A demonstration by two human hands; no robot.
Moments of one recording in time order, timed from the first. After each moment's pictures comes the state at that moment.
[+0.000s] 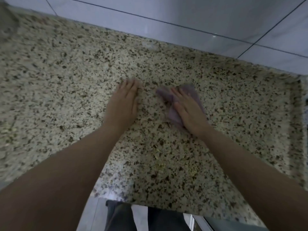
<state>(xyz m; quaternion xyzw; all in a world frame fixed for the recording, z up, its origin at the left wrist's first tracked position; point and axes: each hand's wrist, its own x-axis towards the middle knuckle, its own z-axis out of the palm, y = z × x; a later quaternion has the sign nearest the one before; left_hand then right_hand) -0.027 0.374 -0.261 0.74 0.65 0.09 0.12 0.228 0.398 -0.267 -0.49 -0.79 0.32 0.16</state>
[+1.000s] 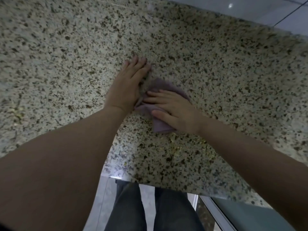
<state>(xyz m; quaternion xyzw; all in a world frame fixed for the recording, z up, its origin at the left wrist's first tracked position) -0.060 0.372 -0.272 0.77 0.59 0.17 0.18 0.150 0.364 -0.248 -0.30 -0.88 0.37 0.05</state>
